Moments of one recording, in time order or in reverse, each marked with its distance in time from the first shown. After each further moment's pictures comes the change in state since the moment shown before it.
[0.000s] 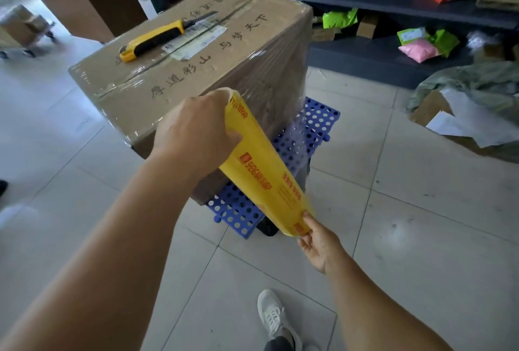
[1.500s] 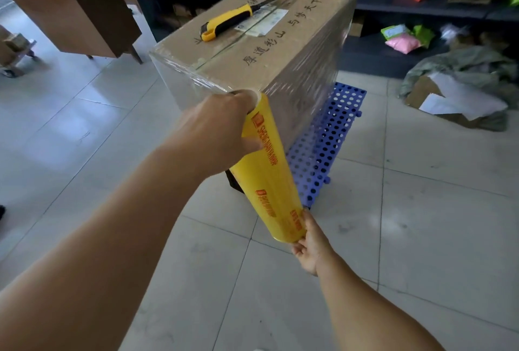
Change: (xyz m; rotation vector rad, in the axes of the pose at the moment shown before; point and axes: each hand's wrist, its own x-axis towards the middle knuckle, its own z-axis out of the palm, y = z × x) left_hand -0.074 -0.189 -0.025 -0.107 -0.078 0.395; right_hand -0.040 0.185 0.144 0.052 0.059 -0.027
